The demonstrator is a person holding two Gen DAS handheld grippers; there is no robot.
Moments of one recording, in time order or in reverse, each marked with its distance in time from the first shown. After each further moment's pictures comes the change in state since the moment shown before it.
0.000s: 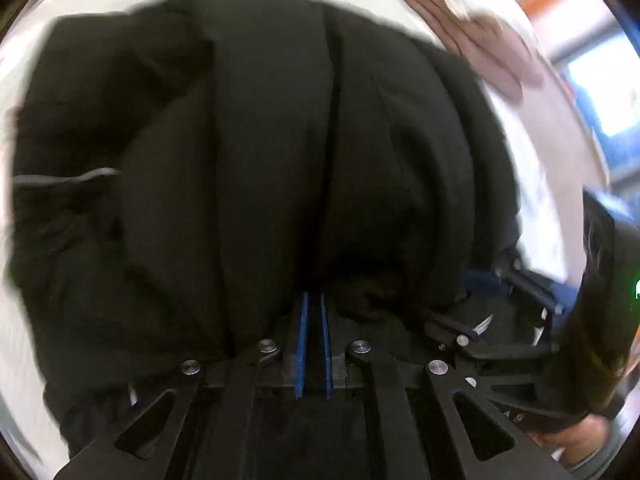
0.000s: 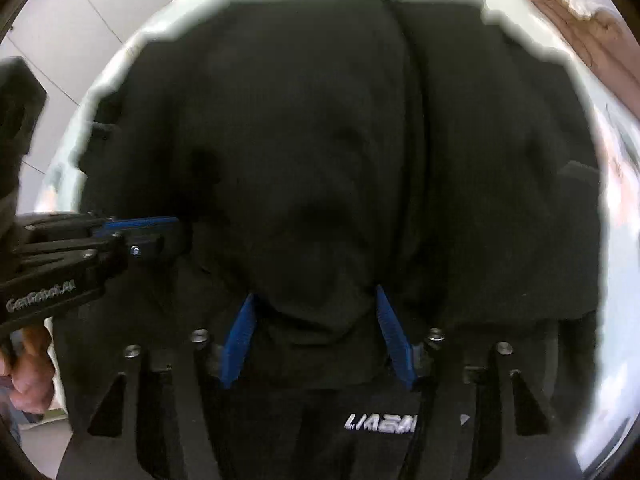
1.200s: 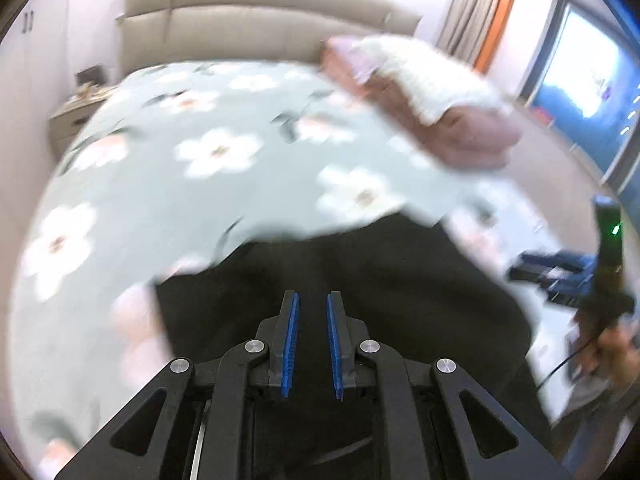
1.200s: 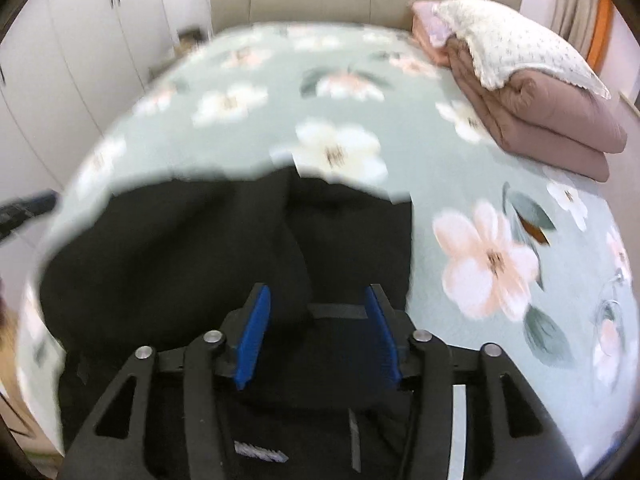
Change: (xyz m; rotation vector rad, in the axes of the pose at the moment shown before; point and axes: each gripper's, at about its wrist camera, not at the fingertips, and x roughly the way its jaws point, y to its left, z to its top) left arm -0.159 -0.019 0.108 0.123 -0.403 0.050; right arm -0.147 -0.116 0.084 0.090 -0.320 -0.054
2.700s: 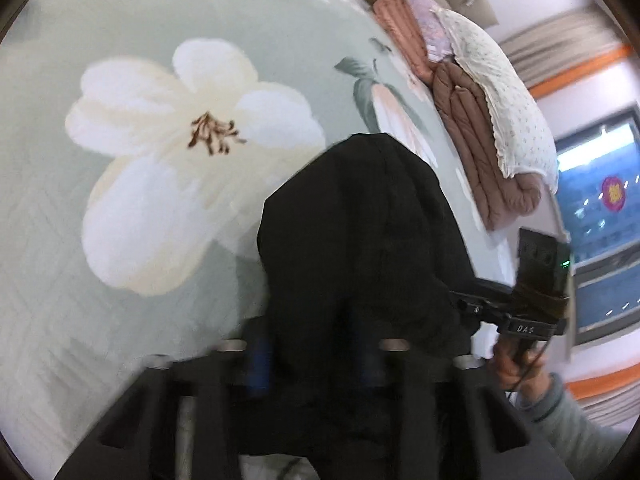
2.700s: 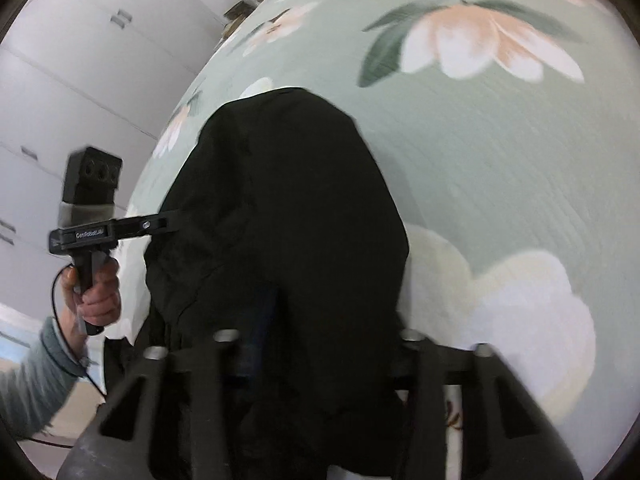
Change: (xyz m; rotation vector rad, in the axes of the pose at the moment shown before) left arm 0.334 0.177 0.157 -0.262 0.277 -0.249; right arm 0.355 -0.037 0.195 -0.040 0.255 0.455
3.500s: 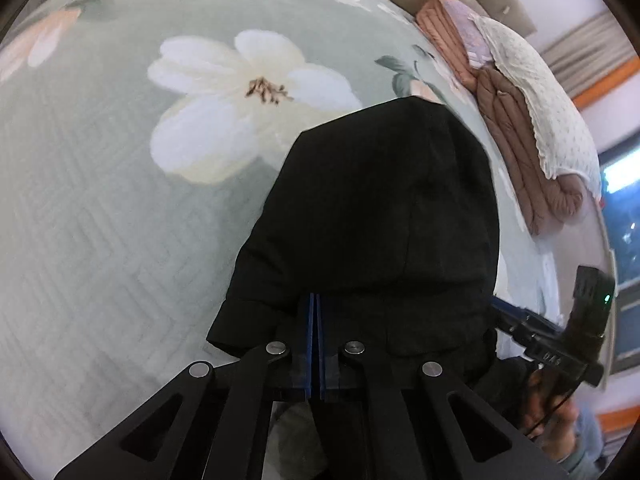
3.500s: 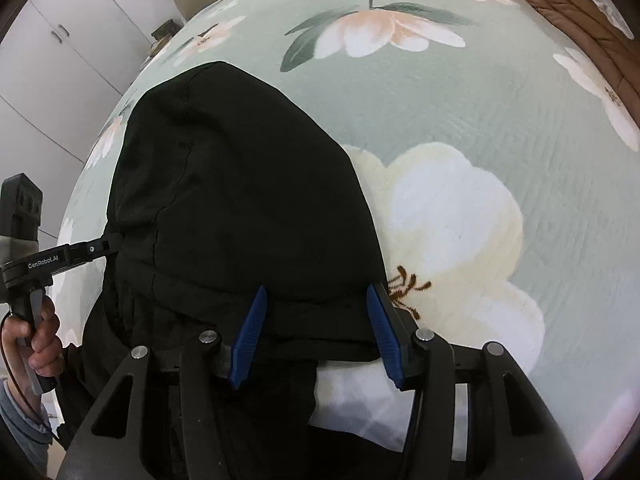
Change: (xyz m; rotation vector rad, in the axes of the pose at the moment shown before) left arm -0.013 -0.013 -0.044 -0.057 -0.064 0.217; right arm -0.034 -0.001 -0.064 0.184 -0.066 -0.262
